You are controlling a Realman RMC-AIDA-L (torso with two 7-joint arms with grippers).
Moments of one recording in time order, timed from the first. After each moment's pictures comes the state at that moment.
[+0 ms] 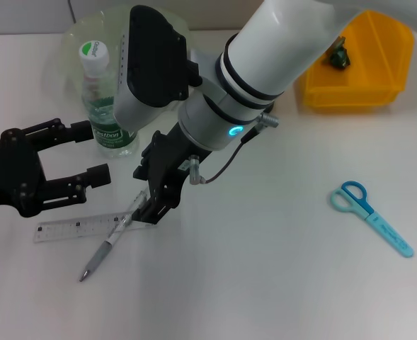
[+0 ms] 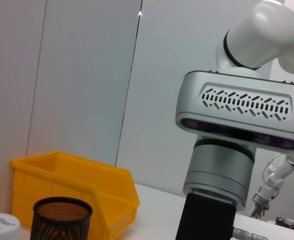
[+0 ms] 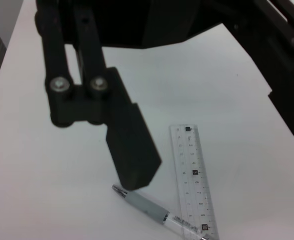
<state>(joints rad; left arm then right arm) -0.27 -1.99 0.85 0.79 1.63 1.80 -1.32 1.13 2.09 -1.87 -0.79 -2.00 -1.14 2.14</state>
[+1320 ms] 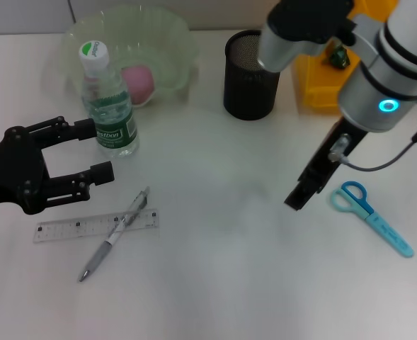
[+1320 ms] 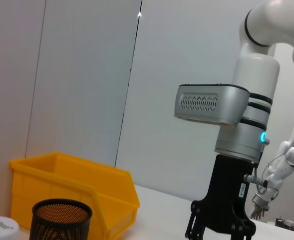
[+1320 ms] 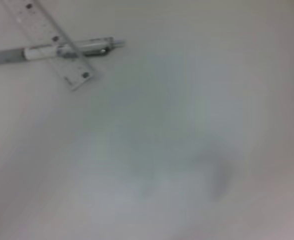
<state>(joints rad) -0.27 -2.00 0.85 0.79 1.64 1.80 -1.32 0.86 2.08 -1.51 -1.25 -2.60 -1.74 2.70</state>
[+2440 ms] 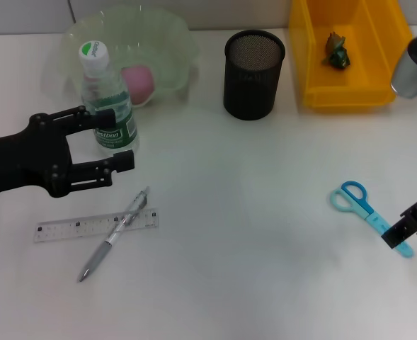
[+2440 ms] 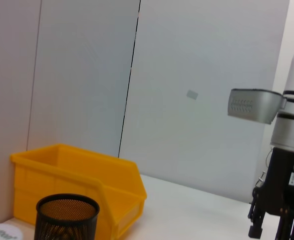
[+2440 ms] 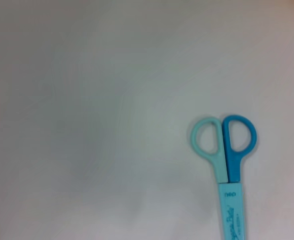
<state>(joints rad) -0.34 -2.01 0.85 0.78 1.69 1.73 -1.32 0.51 2.09 -1.42 -1.63 -2.75 -1.93 2.84</state>
